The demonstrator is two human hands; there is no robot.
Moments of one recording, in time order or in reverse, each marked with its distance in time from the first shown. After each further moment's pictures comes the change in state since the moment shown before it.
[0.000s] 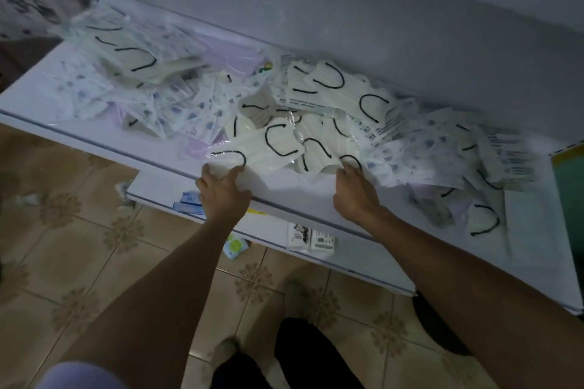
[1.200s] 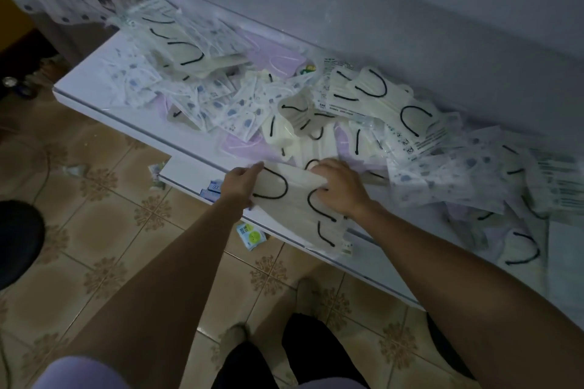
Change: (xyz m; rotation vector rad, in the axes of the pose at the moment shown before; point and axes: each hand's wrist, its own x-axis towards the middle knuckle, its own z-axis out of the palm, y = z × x) left_hand 0.018 -0.013 -0.035 -0.806 -0.165 -0.501; right_hand 0.027 -0.060 -0.002 0.247 0.018 -0.328
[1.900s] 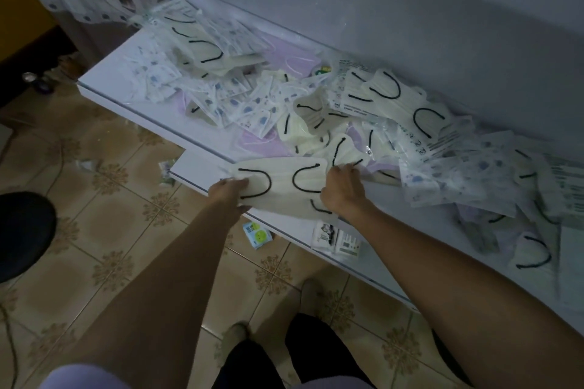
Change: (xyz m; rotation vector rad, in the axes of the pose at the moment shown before) left_hand -0.001 -0.023 -0.039 -0.451 0.013 -0.182; right_hand 0.001 -0.042 0.008 -0.206 -0.130 0.333
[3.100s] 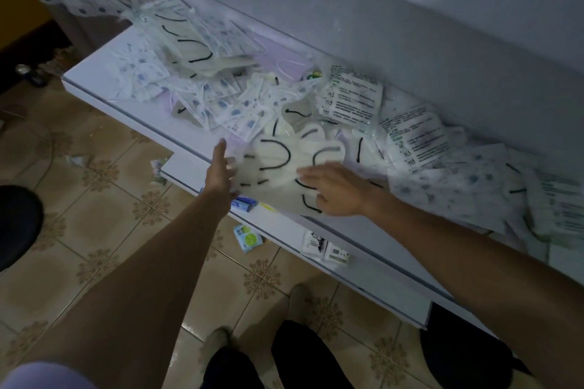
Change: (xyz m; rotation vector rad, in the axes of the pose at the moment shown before) left_hand -0.004 0.023 0.034 0.039 -0.032 0.096; right_hand 0.022 0.045 -0.027 -0.235 0.007 -0.821
